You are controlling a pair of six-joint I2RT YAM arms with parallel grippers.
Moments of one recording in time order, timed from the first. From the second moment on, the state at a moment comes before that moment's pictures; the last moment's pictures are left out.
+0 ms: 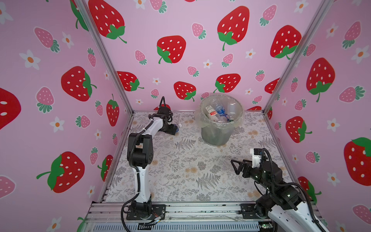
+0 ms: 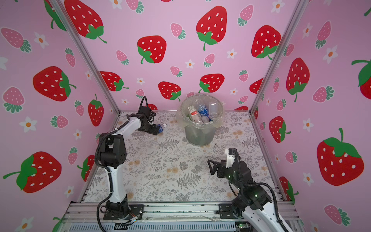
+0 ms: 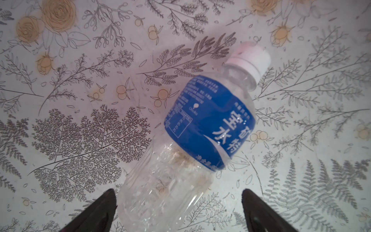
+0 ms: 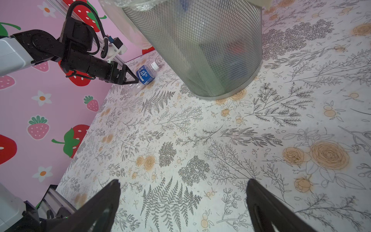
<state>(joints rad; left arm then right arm) -0.14 2.13 1.76 -0.78 0.00 0.14 0.63 0.37 0.47 -0.53 -0.03 0.56</state>
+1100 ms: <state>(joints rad) -0.18 2.22 1.78 -0.80 -0.04 0.13 0.63 0.37 0.47 -0.53 -0.03 0.56</state>
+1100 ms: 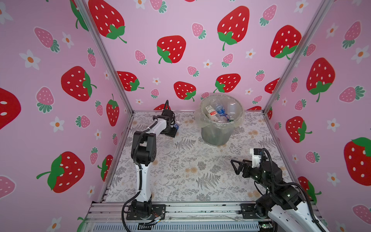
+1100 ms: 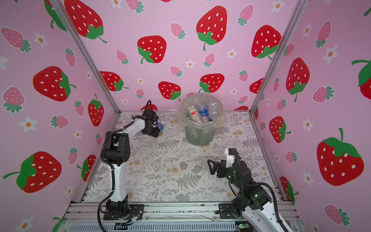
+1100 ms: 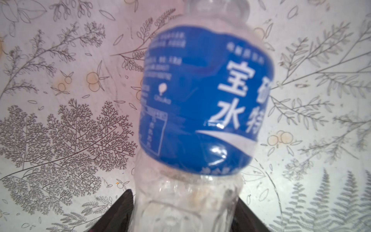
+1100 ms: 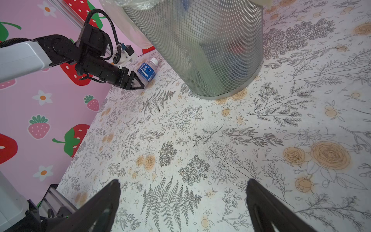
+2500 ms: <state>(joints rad) -0.30 1.47 1.30 -0.63 0.38 -0.39 0.63 0.35 0.47 -0.53 -0.02 0.56</state>
